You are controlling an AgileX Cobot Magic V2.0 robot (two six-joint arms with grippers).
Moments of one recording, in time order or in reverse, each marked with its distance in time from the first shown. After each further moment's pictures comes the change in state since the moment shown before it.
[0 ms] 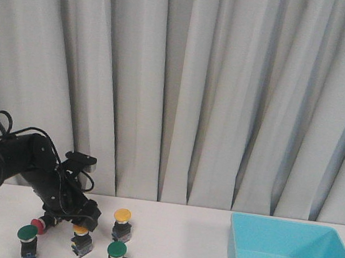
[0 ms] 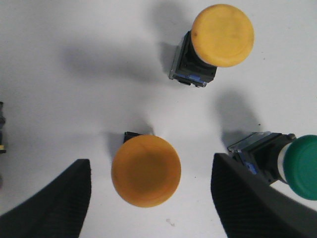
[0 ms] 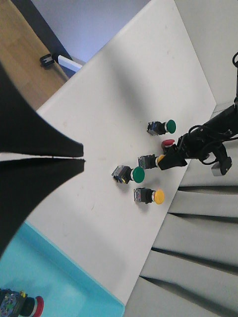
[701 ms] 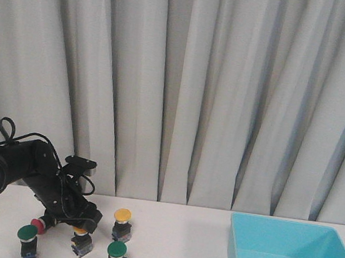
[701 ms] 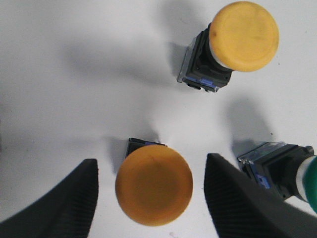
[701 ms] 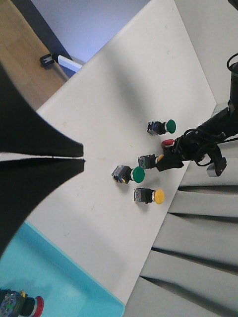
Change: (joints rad) left arm 0.000 0.025 0.000 -0.006 -0.032 -0.021; right arm 0.000 0.000 0.000 0.000 0.001 0.000
